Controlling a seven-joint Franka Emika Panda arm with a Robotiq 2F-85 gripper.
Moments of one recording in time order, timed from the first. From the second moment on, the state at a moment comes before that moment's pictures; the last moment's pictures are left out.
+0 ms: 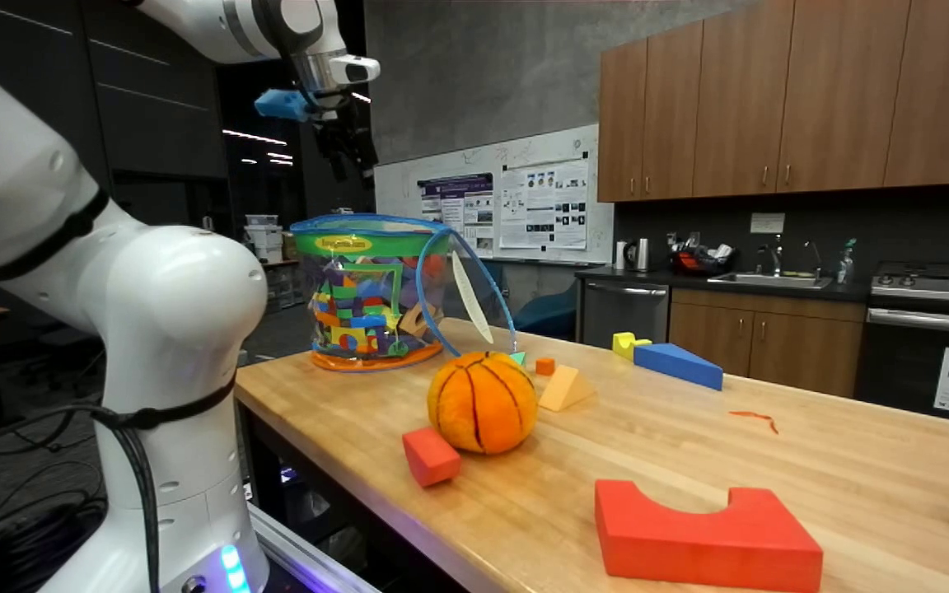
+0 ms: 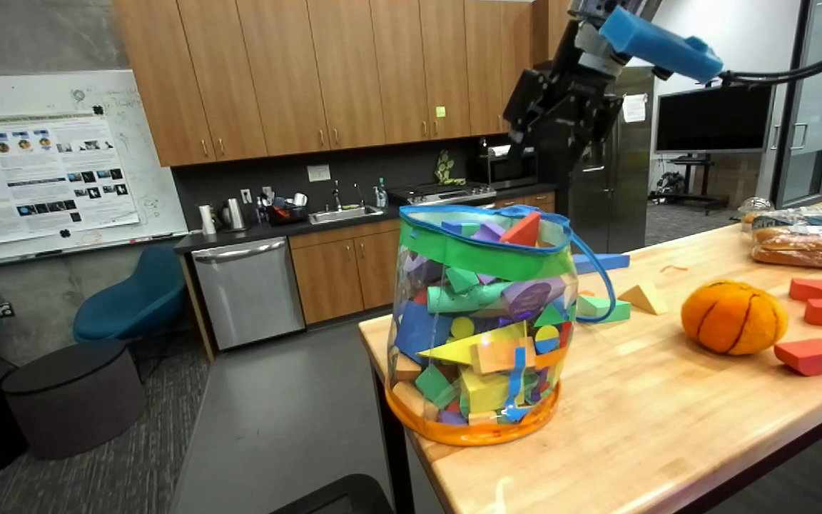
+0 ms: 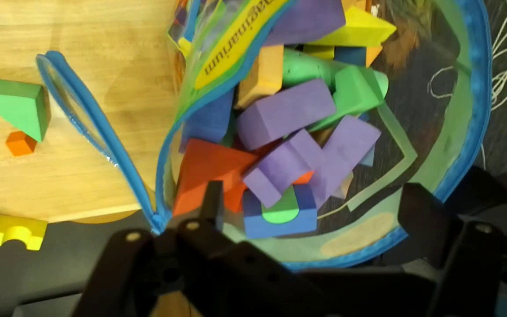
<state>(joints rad) 0.07 -0.79 0.21 -2.44 0.22 2.12 0.40</state>
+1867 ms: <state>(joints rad) -0.14 -0.59 -0.01 -2.29 0.22 2.18 0.46</state>
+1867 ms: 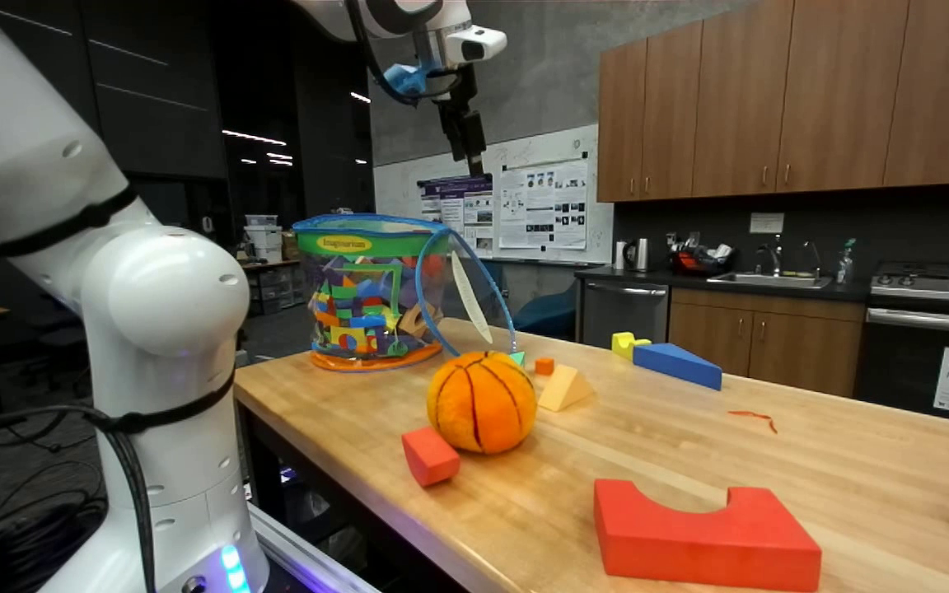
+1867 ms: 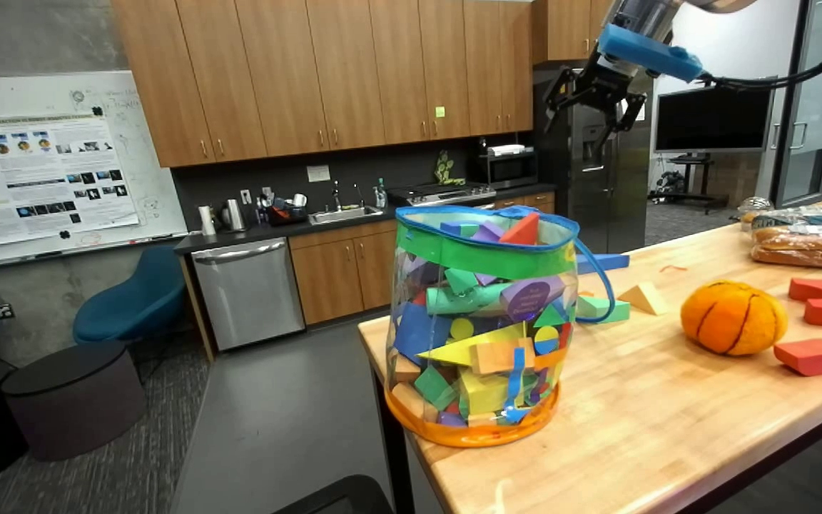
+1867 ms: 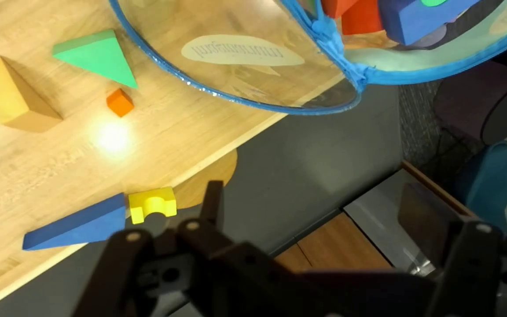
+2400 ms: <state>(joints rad) -0.20 -0.50 0.06 -2.18 0.09 2.08 0.72</state>
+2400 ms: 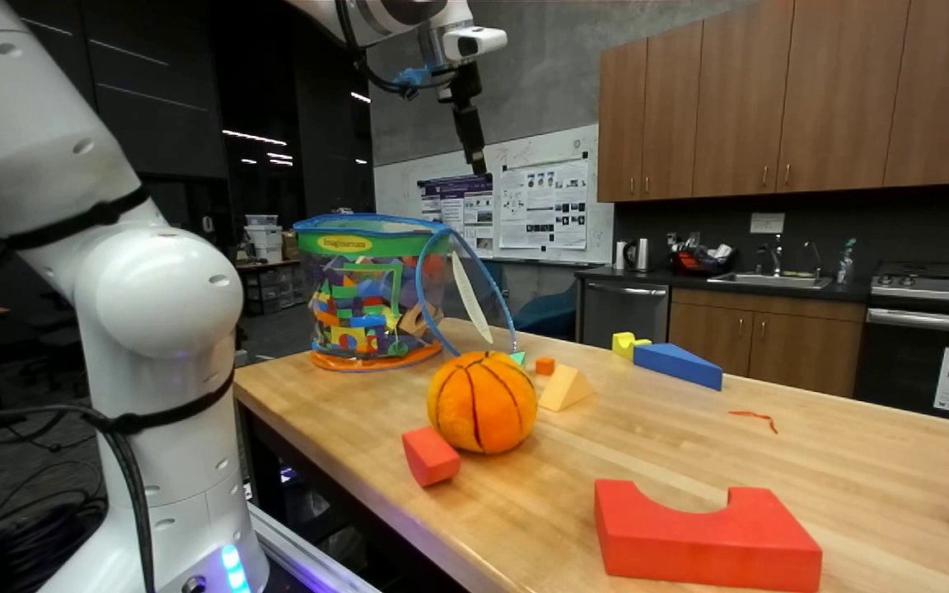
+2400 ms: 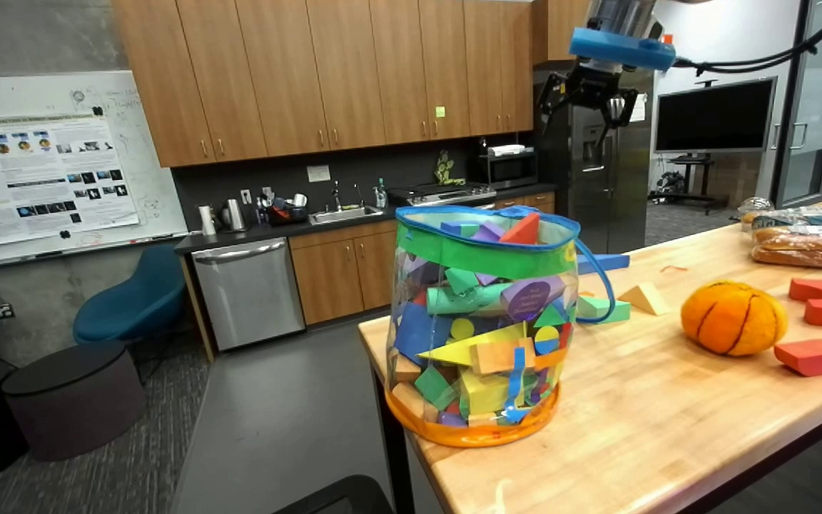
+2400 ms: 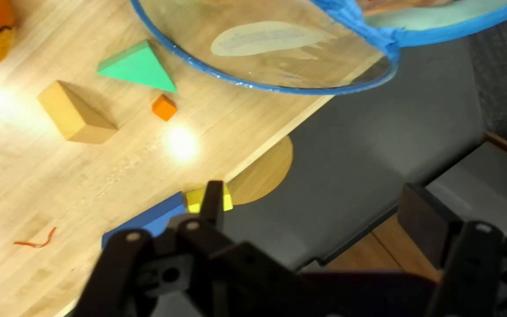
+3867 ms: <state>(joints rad) -0.14 -0.11 0.05 -2.27 -0.11 1.99 0.80</state>
